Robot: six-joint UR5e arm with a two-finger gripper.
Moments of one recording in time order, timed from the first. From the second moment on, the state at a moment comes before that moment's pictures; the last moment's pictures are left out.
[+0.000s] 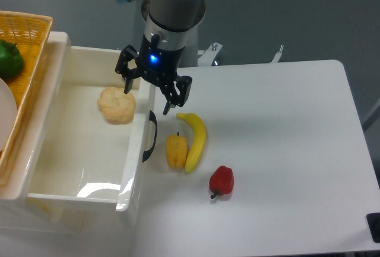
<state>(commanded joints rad) 2.41 -1.66 -1.52 -1.41 1.20 0.78</state>
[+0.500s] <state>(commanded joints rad) 2.47 -1.66 -1.53 -1.41 1.21 0.78</state>
